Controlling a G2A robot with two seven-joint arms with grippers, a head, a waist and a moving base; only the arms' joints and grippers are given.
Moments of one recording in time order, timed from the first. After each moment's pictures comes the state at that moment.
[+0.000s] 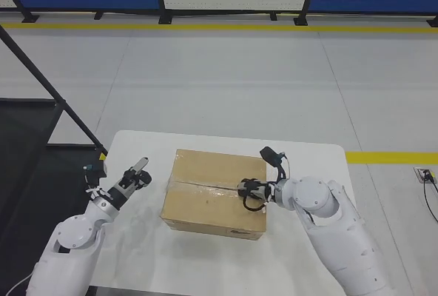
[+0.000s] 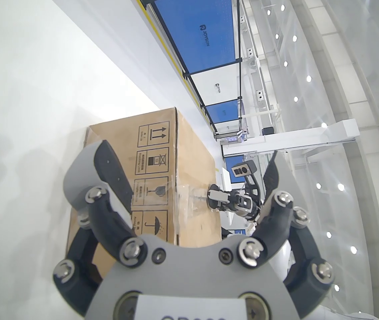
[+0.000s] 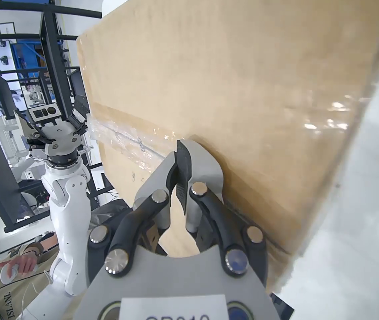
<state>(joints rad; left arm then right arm) 1.00 -1.12 -1.47 -1.24 -0.17 -0.31 -0.56 -0.77 -1.35 1.19 -1.39 -0.37 0.34 0.97</state>
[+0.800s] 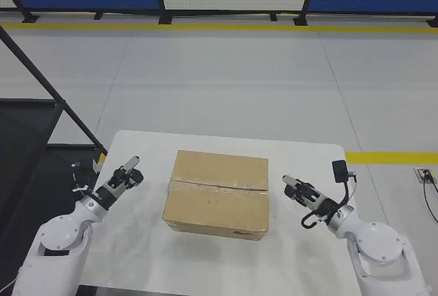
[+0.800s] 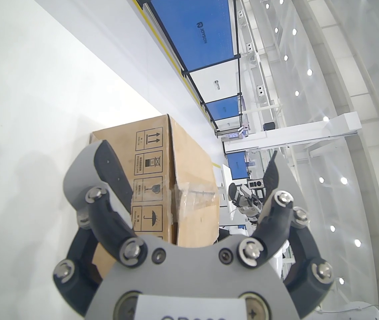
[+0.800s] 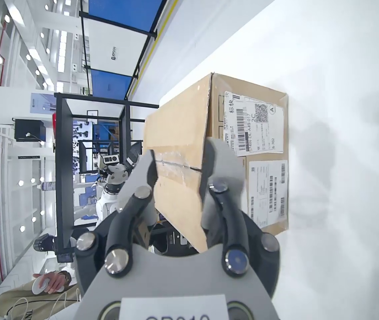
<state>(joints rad) 1.03 -1.10 -1.54 -1.31 -0.17 -0.29 -0.64 -1.18 -1.29 1.56 -1.77 -0.19 0.19 0.73</state>
